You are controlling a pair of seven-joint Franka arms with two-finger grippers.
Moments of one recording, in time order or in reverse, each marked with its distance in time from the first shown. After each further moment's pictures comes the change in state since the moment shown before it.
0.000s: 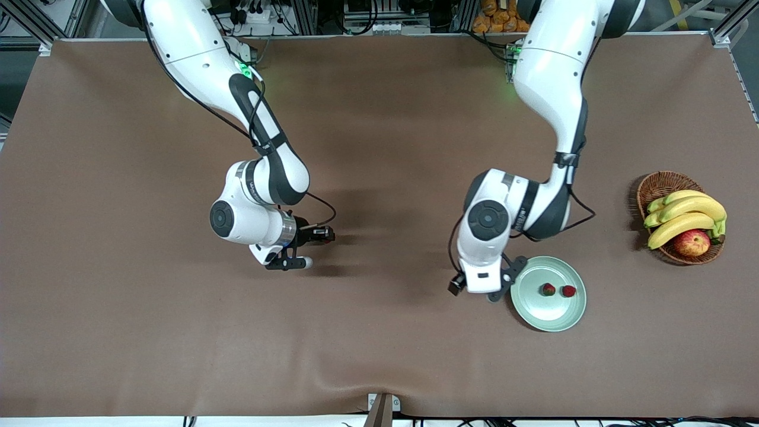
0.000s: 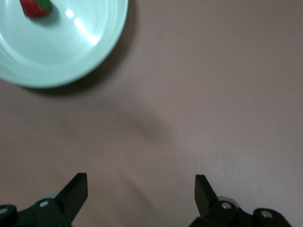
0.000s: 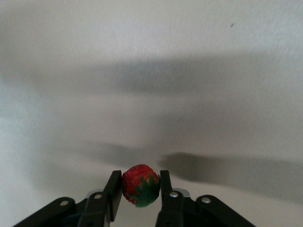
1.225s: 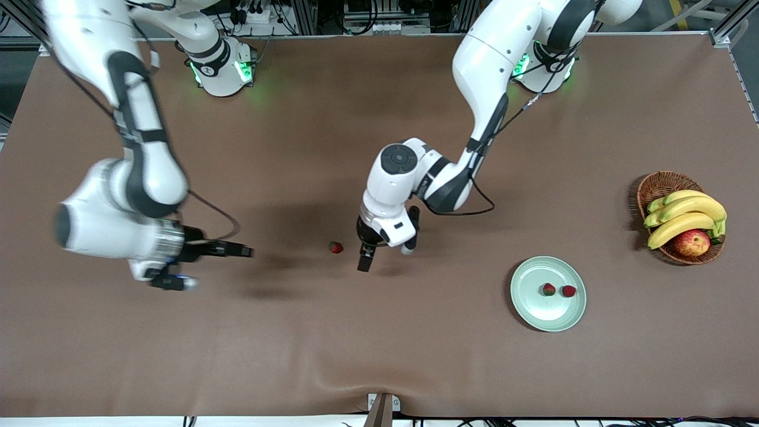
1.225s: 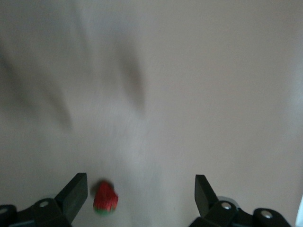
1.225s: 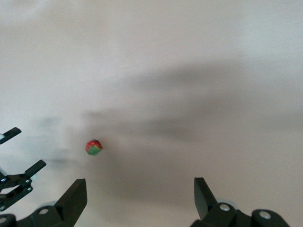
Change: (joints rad) left arm -0.178 0.125 -0.150 0.110 -0.008 0.409 -0.889; right arm -0.347 -0.232 -0.058 0.072 -0.243 -0.393 -0.006
